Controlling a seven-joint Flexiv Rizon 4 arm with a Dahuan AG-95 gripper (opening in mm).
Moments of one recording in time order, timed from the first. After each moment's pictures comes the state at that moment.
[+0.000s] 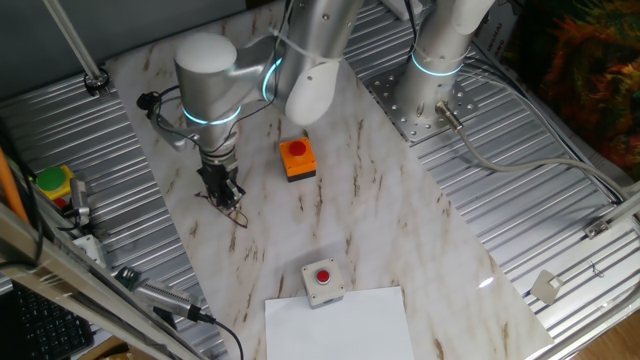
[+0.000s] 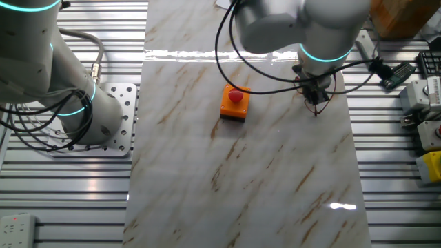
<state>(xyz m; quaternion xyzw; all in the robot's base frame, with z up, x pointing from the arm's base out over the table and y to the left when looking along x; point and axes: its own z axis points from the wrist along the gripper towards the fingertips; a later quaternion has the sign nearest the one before) 0.603 0.063 0.023 -0.15 0.98 0.05 0.09</state>
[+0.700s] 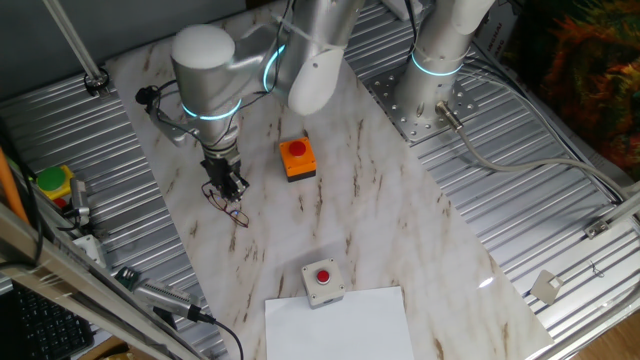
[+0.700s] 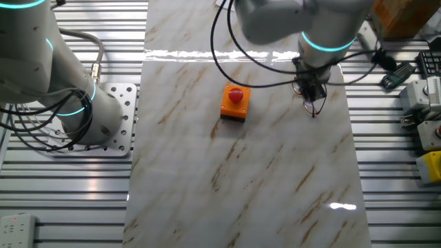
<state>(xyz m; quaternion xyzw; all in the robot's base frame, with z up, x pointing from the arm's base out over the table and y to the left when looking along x) 0.586 0.063 0.059 -0.15 0.99 0.04 0.05</state>
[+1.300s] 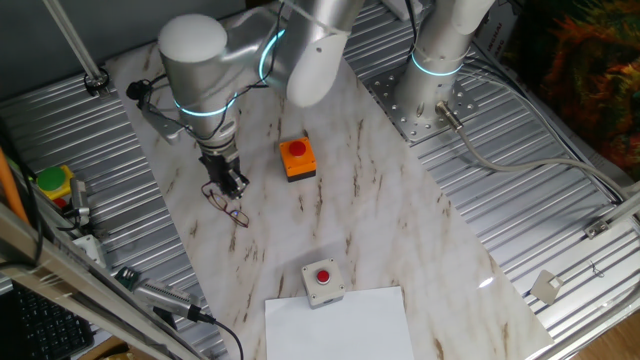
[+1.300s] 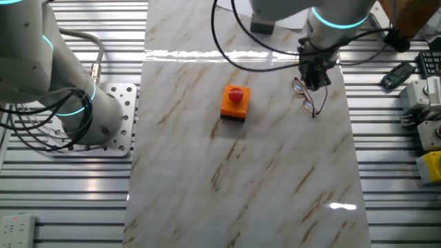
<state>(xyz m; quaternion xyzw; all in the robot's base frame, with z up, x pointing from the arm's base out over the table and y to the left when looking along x) 0.578 0.077 0.092 -0.12 0.99 0.04 0.02</state>
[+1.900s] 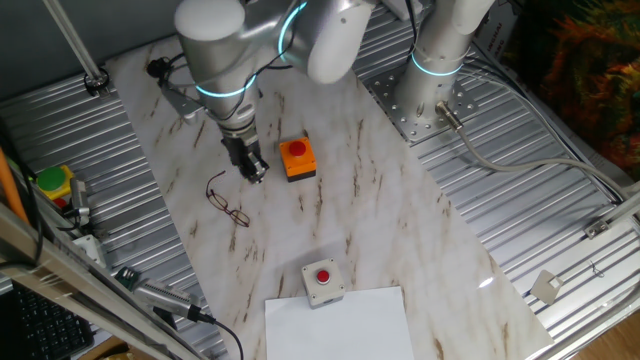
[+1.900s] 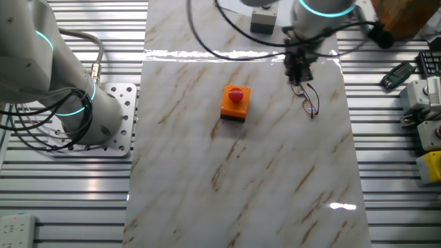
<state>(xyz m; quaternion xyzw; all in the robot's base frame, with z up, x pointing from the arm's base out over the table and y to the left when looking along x) 0.525 0.076 0.117 -0.09 1.00 0.03 0.00</state>
